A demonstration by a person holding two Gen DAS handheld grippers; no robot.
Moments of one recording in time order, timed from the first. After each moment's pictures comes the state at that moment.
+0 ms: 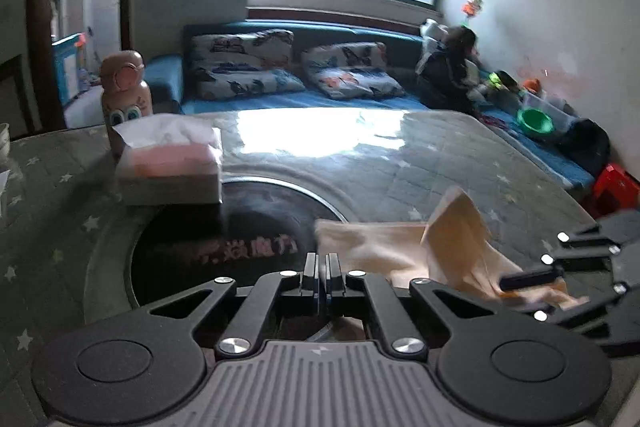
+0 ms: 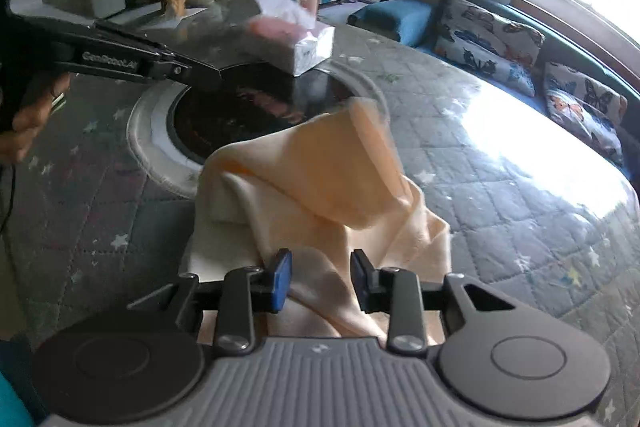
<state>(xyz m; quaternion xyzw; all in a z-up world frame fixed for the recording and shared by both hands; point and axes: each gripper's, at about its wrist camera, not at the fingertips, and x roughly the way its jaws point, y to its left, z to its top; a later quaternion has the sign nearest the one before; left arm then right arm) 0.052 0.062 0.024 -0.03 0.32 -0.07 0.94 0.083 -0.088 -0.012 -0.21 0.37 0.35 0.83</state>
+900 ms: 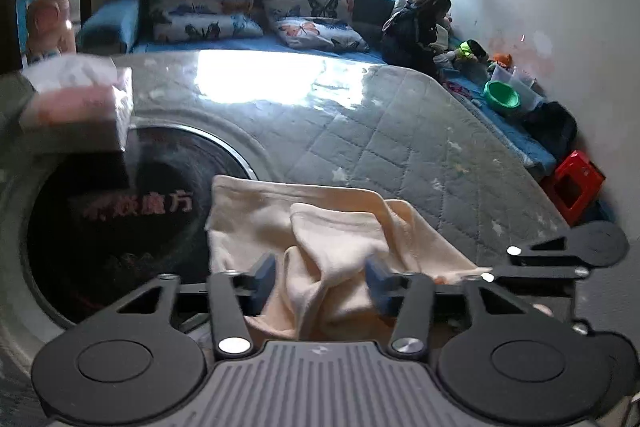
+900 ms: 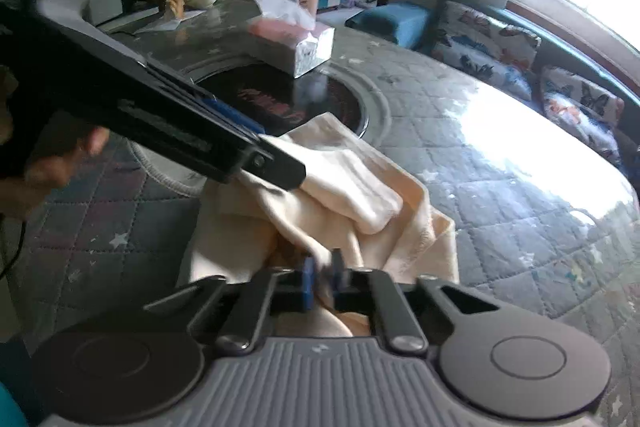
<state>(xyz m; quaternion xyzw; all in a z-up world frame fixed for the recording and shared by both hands) 0.089 0.014 0.001 -0.09 0.39 -0.12 0.91 0.077 -0.092 -0.017 -0.20 0.36 0.34 0.85</state>
